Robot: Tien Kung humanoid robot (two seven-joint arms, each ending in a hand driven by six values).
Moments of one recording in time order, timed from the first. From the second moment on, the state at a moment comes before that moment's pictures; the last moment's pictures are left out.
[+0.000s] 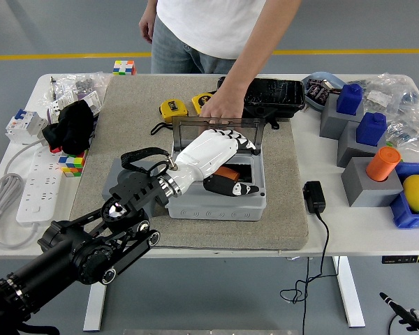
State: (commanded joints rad) left arm -0.57 0.00 -0.75 -1.02 2.19 0.31 -0.17; right arm 0.21 -0.14 1.13 0.18 -1.46 -0.11 0.02
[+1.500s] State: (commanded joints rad) left arm -0.51 0.06 -0.91 -1.30 1.89 0.31 -0.24; right arm 0.20 -0.13 1.13 0.18 -1.45 -0.11 0.01
